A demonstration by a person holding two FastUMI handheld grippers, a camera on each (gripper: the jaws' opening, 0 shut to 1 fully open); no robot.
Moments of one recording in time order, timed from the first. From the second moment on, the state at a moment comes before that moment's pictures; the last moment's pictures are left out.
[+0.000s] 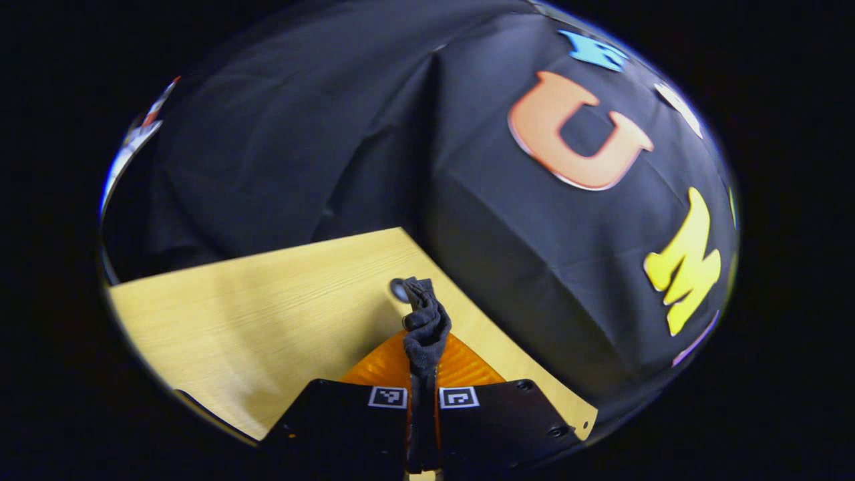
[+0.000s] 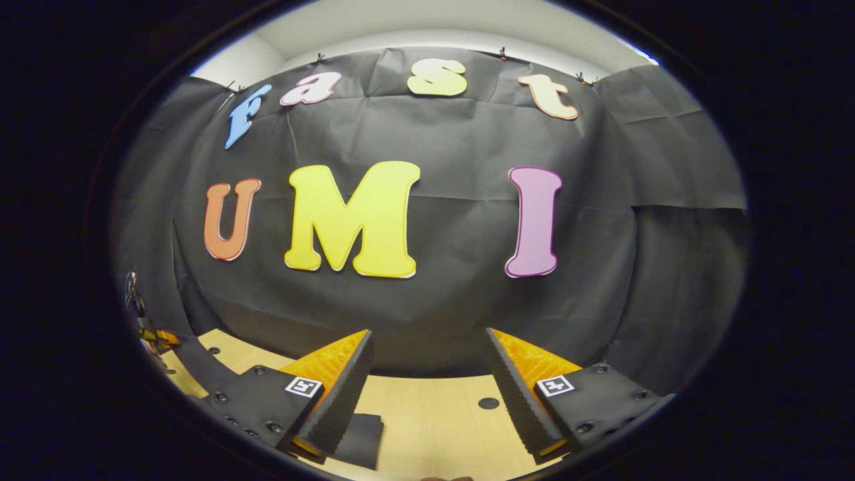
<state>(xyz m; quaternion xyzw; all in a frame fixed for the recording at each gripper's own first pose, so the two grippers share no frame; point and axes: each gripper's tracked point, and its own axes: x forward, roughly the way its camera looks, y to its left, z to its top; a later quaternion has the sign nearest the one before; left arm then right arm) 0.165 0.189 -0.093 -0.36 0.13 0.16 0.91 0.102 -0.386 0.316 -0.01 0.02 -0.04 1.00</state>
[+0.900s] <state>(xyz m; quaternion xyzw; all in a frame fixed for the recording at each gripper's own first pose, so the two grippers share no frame) 0.181 -0.150 -0.015 -0.01 0.10 -0.16 0.98 0.078 -0.442 0.297 0.00 0.04 -0.08 1.00</state>
